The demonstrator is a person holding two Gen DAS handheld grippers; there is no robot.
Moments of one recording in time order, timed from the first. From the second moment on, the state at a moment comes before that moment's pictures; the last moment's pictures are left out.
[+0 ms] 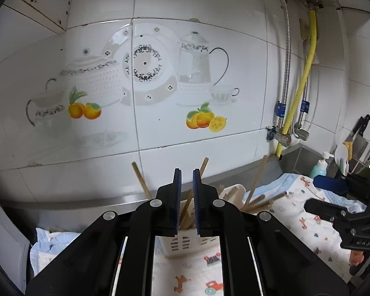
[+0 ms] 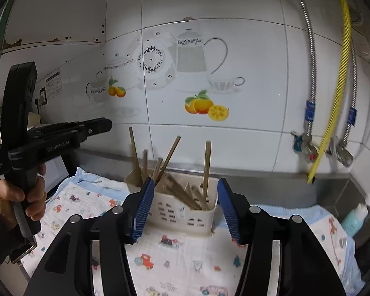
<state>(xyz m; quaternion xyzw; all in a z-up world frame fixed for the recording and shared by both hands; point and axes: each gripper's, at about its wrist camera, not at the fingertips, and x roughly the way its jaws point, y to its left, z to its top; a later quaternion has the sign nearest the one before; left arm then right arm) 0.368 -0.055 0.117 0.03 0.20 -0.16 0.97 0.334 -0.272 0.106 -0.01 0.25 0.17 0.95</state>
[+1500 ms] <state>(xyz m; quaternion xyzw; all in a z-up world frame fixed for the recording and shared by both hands) 0.105 0.004 0.043 0.04 0.23 -0.04 0.97 0.115 -0.238 0.055 -0.01 0.28 0.08 0.96</state>
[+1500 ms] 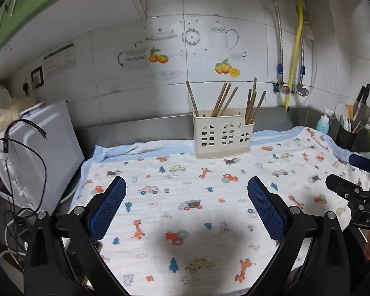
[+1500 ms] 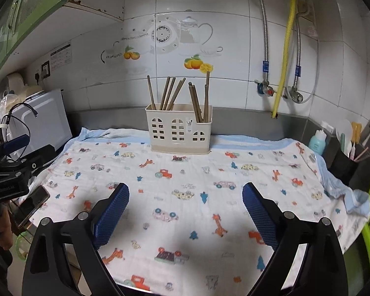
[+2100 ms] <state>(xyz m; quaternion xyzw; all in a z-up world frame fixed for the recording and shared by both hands) 0.057 0.019 0.039 0.01 0.23 -0.05 0.97 0.072 -0.234 0.062 -0.01 0.27 0.08 0.96</state>
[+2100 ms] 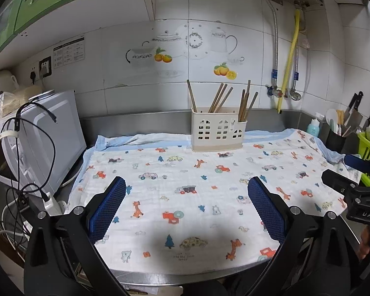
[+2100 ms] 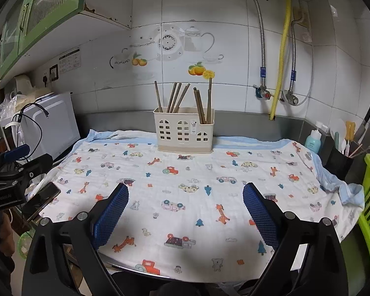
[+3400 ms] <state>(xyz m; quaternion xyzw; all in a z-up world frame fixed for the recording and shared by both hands) 0.023 0.020 0.023 0.01 0.24 -0.05 0.97 0.036 -0.233 0.056 -0.01 0.27 0.10 0.96</state>
